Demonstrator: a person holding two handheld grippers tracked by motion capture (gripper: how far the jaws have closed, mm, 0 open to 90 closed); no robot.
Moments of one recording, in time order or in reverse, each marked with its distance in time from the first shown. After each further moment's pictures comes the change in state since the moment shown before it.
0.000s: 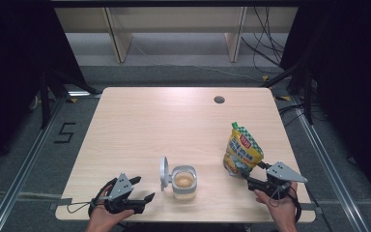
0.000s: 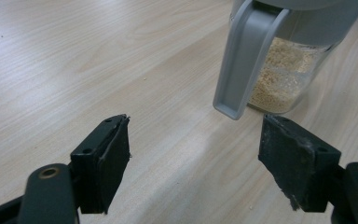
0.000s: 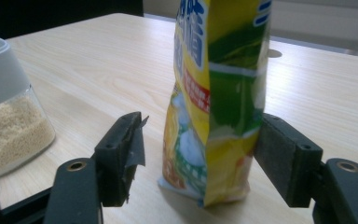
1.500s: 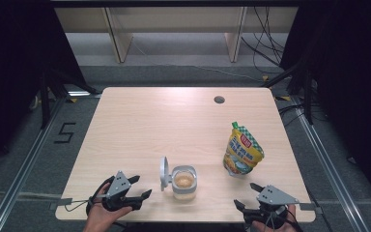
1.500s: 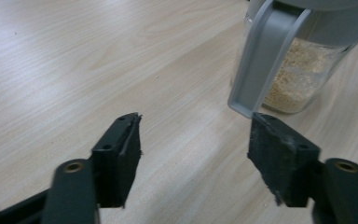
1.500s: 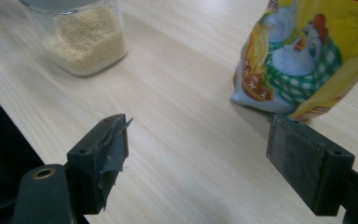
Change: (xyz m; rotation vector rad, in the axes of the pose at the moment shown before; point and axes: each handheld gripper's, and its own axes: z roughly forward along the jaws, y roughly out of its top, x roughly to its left) left arm 0.009 0.001 -0.005 0.019 0.002 0.019; right arm 0.048 -0.019 -0.031 0.215 0.088 -0.132
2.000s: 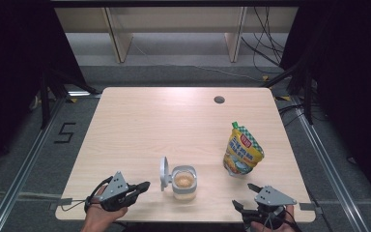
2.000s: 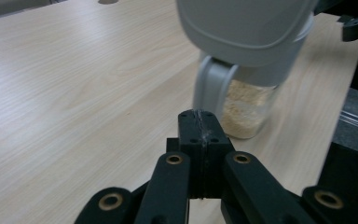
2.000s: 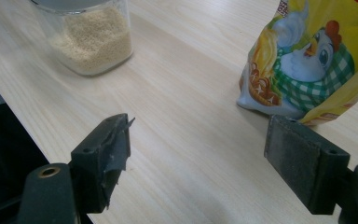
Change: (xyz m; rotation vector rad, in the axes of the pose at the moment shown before) left arm -0.012 0.014 -0.012 -0.096 -0.095 0.029; right arm 0.002 0.001 0.002 0.004 0.023 -0.005
